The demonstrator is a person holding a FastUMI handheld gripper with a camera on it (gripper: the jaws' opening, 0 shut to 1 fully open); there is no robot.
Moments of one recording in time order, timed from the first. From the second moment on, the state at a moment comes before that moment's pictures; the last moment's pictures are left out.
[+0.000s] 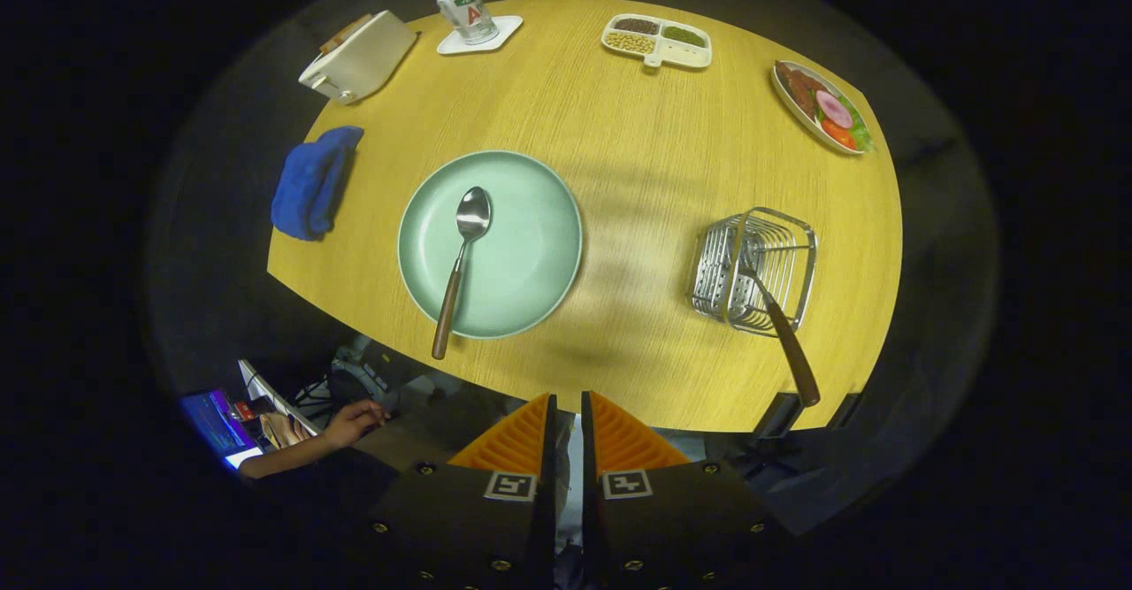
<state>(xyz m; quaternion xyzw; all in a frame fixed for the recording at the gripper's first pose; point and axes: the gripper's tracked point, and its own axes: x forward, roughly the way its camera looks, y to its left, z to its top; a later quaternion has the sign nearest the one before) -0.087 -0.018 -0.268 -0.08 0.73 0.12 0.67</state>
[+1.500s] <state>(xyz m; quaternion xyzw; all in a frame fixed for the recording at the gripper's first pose) -0.084 0.110 -0.385 -0.05 0.75 0.13 0.65</state>
